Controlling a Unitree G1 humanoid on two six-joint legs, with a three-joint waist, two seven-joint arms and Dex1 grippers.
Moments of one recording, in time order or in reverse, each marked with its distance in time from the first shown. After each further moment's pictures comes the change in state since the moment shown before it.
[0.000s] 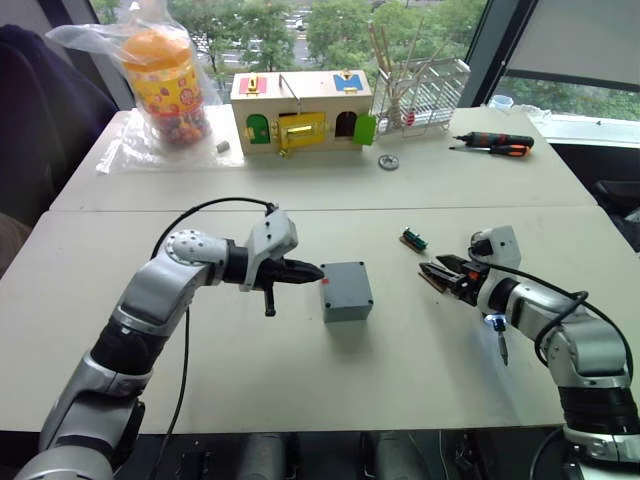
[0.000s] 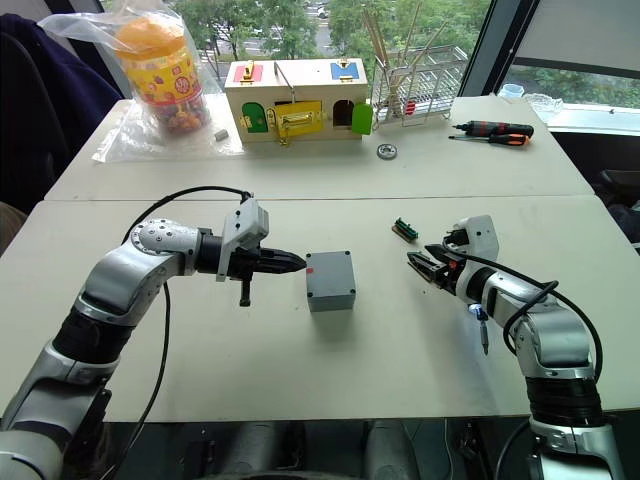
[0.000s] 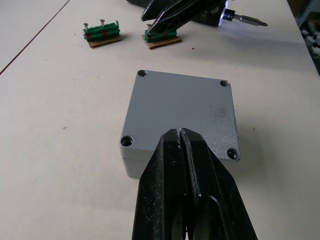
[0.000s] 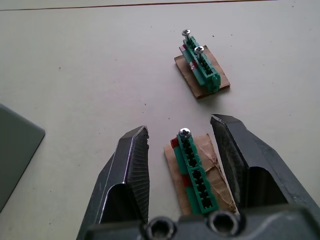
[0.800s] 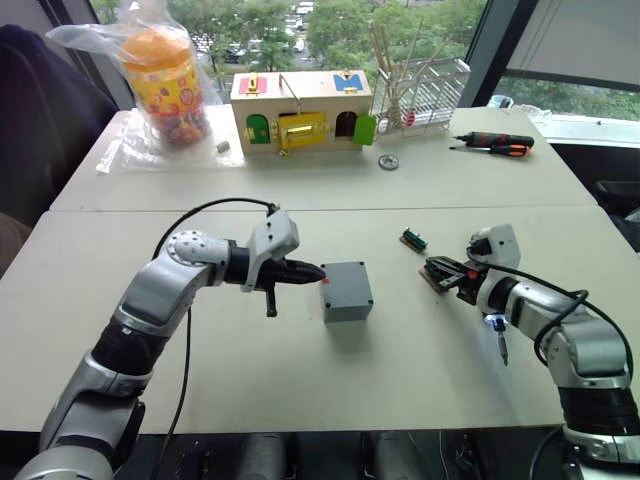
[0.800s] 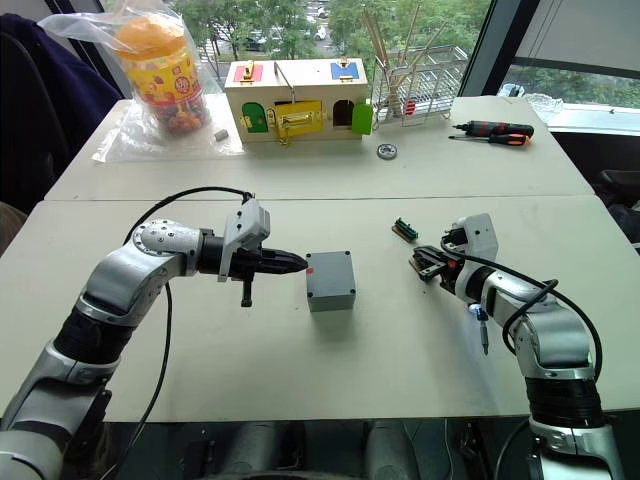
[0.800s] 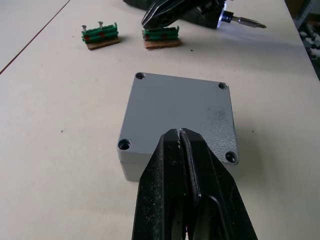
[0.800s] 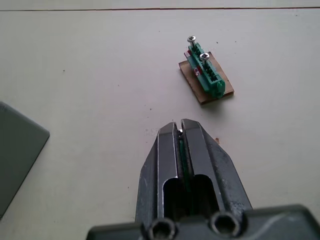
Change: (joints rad) left arm 0.000 0.000 -0.006 0.000 -0.018 -0.005 0.011; right arm -0.002 -0.011 -0.011 -0.055 -0.006 0.026 0.002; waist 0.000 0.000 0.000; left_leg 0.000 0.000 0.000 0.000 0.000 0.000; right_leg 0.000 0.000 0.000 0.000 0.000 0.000
